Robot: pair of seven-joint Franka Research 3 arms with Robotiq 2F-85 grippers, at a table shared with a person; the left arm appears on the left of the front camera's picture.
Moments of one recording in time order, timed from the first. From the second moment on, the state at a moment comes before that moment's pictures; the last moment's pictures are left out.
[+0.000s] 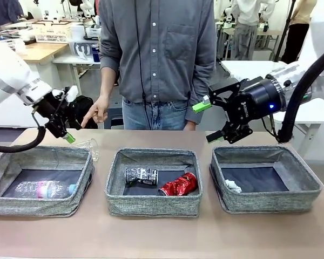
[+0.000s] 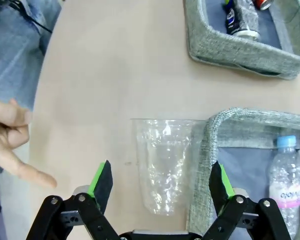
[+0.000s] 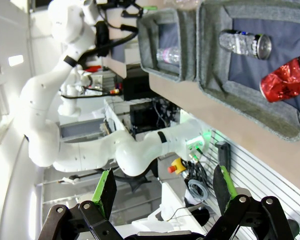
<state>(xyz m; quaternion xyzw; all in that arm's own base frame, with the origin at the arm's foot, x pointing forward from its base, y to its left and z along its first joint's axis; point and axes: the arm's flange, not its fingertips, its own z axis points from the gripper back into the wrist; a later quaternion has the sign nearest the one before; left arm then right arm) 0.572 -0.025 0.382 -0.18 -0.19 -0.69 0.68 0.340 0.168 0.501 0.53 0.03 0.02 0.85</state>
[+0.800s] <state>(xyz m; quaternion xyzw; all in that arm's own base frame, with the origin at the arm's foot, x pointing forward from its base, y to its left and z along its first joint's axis) 0.591 -0.022 0.358 -0.11 -0.17 -0.66 0.72 0.340 0.168 0.501 0.53 0.03 0.02 0.85</state>
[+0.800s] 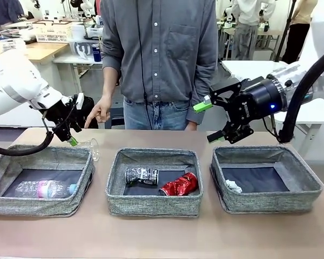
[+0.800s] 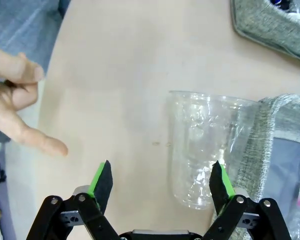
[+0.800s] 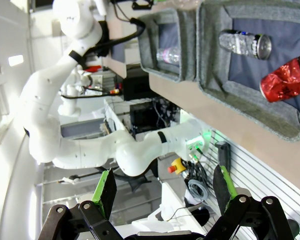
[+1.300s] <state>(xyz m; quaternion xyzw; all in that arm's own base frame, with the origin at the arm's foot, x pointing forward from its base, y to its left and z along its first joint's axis) 0.588 -0.025 0.341 -0.14 -0.13 -0.67 0.71 0.340 0.168 0.501 0.53 0.03 0.02 0.85</state>
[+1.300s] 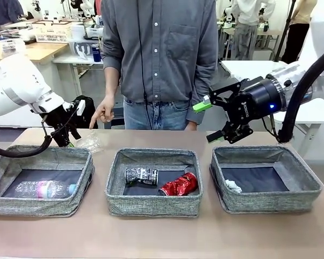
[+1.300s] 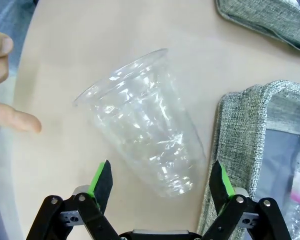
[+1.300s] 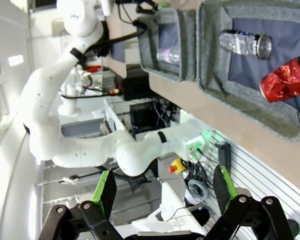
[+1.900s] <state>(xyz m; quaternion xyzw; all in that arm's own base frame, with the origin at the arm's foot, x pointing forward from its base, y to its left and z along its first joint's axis) 0.607 -0.043 0.336 -0.15 -0.13 -0.67 0.72 0.340 0.168 0.501 0.53 0.03 0.02 0.85</state>
